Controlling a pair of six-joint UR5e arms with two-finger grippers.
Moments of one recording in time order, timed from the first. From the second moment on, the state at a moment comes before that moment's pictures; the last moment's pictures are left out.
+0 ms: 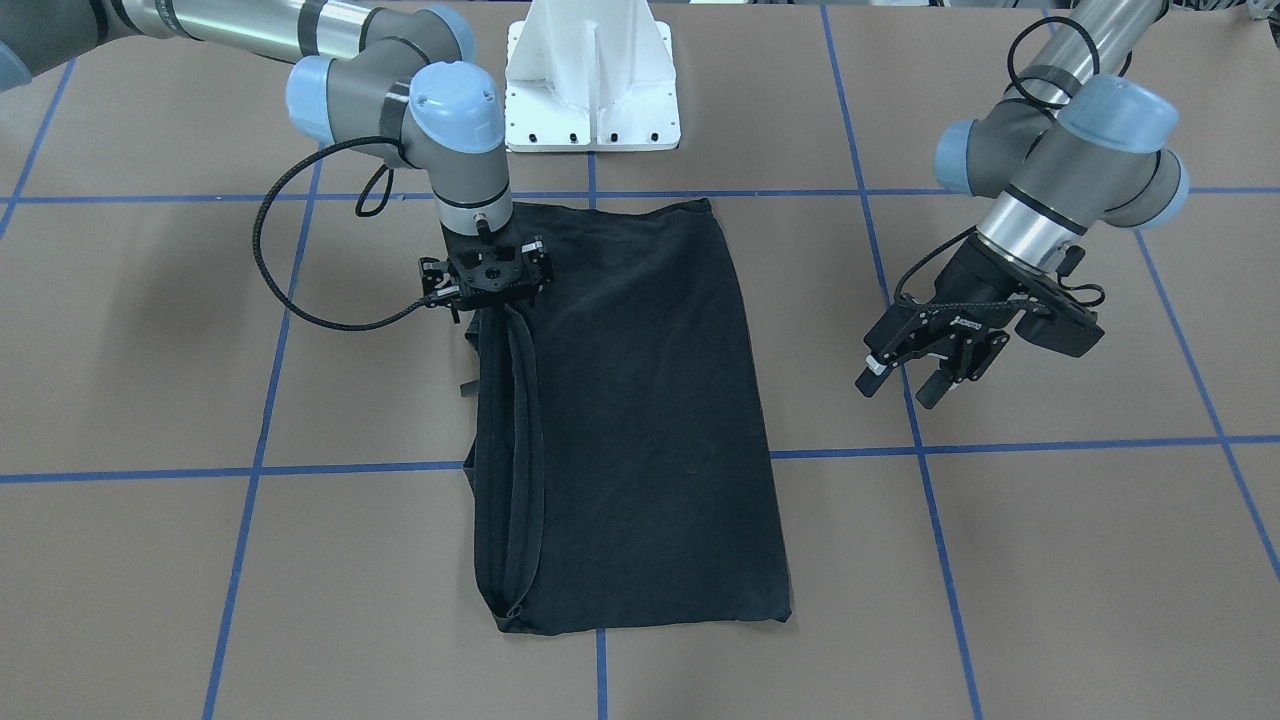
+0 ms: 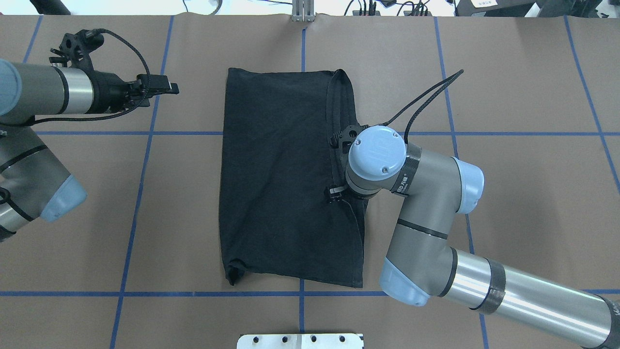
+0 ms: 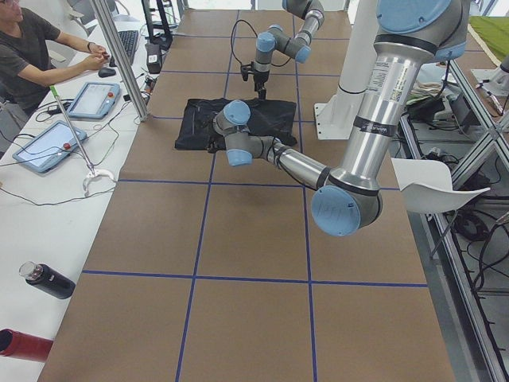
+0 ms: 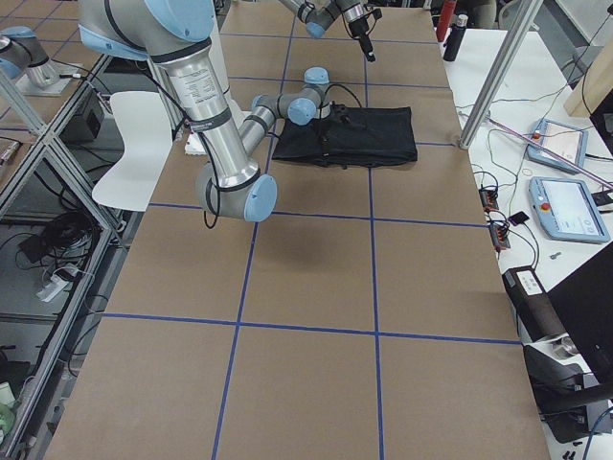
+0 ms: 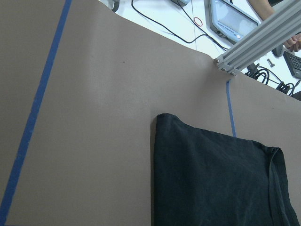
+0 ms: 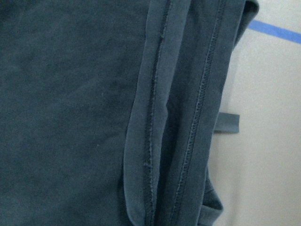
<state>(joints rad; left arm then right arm) -0.87 -1.87 -1.62 -2.54 -1.90 -1.37 0.46 -0.98 1.70 -1.58 1.77 0.97</state>
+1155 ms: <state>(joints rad) -0.87 -1.87 -1.62 -2.54 -1.90 -1.37 0.48 -1.02 1.67 -1.58 1.77 0.95</state>
